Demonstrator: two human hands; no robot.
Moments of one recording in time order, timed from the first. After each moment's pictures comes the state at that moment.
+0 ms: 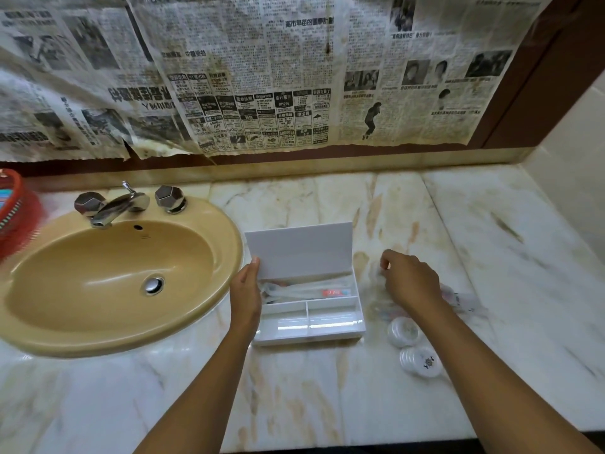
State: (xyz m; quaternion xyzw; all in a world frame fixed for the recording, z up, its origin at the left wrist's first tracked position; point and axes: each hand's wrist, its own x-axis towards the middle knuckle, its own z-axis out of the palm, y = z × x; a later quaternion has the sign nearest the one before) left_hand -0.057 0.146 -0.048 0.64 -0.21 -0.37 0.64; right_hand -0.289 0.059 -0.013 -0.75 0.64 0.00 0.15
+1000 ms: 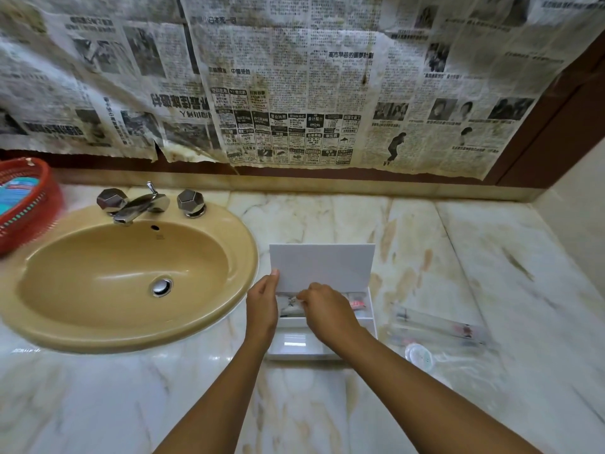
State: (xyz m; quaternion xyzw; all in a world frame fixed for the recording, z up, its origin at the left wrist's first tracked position) left_hand -0.041 0.145 -0.070 0.67 -0.22 -0.38 0.60; right_hand -0.157 0.110 -0.033 -0.88 0.43 -0.02 0.19
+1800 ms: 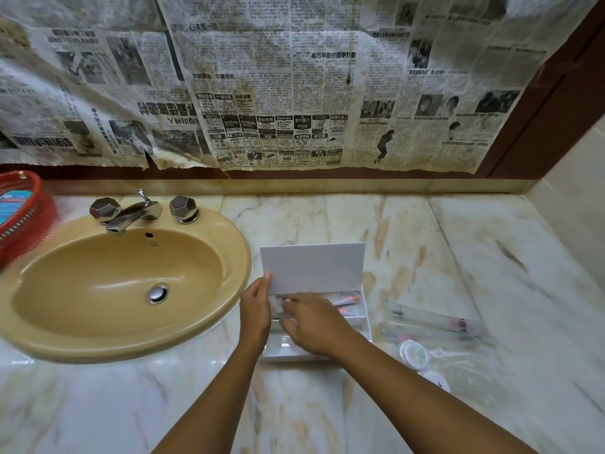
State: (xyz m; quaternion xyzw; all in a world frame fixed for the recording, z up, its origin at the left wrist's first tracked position) left_hand -0.041 0.144 -0.072 0.67 -0.22 -0.38 0.60; right_hand -0.164 0.115 -0.040 -0.89 0.37 0.00 0.25
